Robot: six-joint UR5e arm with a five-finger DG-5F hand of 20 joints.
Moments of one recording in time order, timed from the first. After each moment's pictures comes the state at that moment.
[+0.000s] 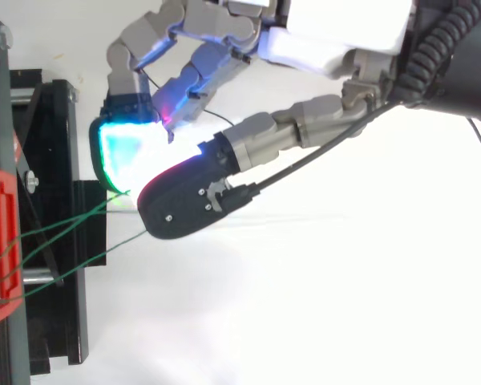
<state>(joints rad) 0.08 -2.24 -1.08 -3.00 -1.35 -0.22</state>
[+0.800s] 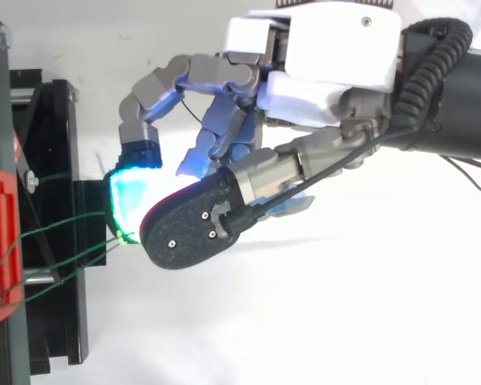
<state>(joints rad) 0.10 -2.24 -1.12 -2.97 -1.35 0.03</state>
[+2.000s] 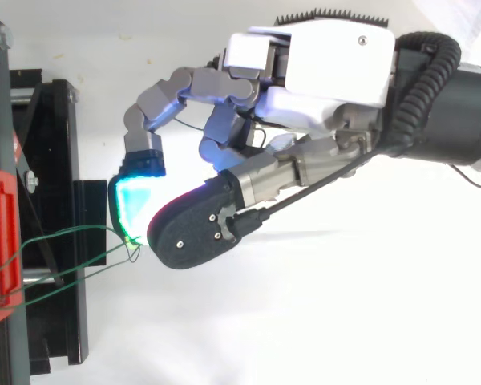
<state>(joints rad) 0.11 -2.24 -1.19 -2.83 -1.35 -0.06</state>
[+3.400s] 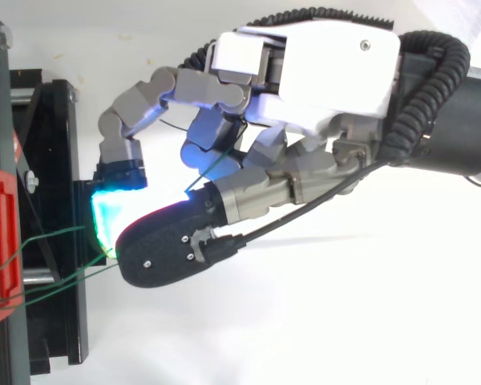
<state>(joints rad) 0.12 -2.24 -1.15 -2.84 -1.33 -0.14</state>
